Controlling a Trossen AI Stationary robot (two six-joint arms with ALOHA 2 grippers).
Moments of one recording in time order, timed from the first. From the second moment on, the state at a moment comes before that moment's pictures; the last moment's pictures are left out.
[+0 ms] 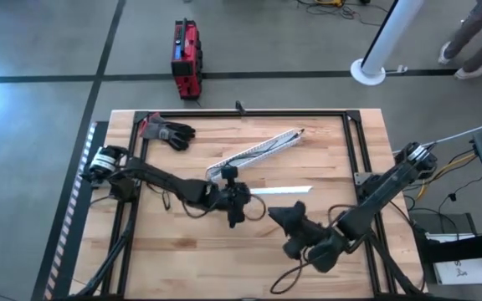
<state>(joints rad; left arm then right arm) -0.24 1.77 1.15 -0.22 -0.58 -0.01 0.71 1.64 1.16 -0.18 1.16 -0.89</state>
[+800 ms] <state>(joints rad) -0.39 2.14 1.20 0.18 -1.57 0.97 0.36 1.51 0.95 -0.22 0.40 0.19</state>
